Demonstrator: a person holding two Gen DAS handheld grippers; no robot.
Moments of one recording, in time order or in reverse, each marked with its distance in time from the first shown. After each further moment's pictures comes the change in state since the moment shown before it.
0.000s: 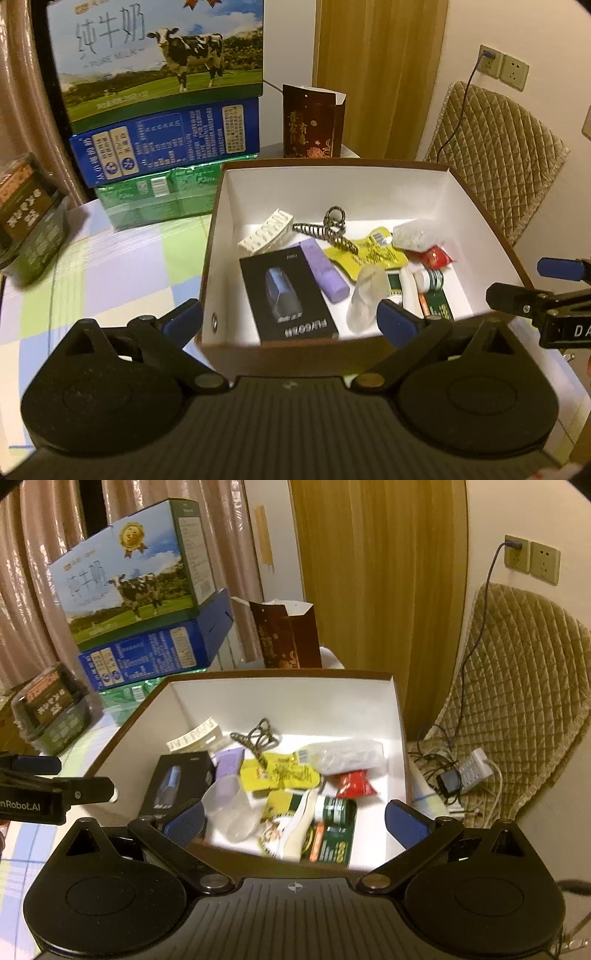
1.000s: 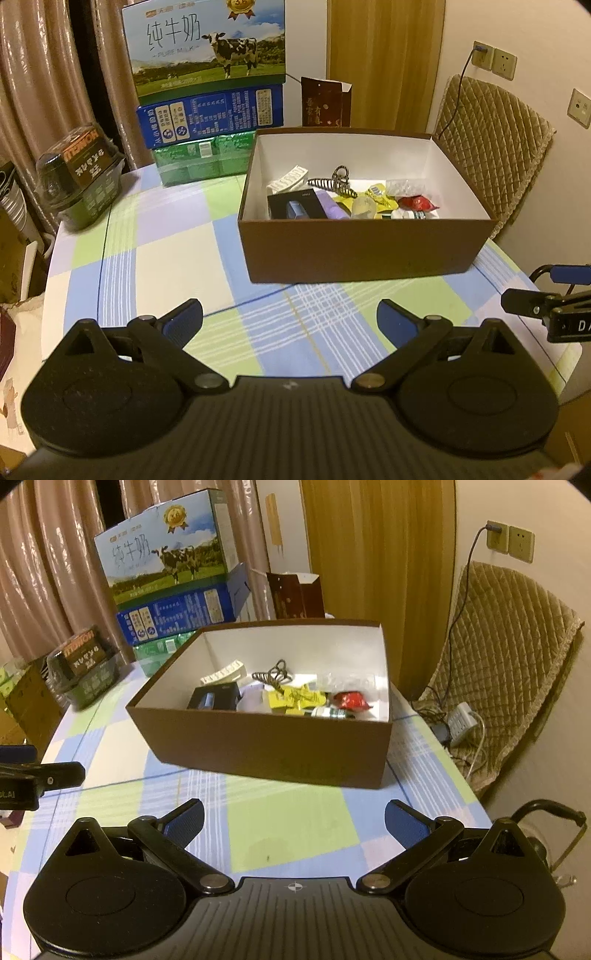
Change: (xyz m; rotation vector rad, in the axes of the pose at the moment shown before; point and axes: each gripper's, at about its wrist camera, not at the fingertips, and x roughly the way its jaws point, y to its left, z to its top) left arm -0.111 -0.012 -0.091 -0.021 0.005 0.071; right arm -0.096 0.023 -0.082 0.001 0.065 -0.001
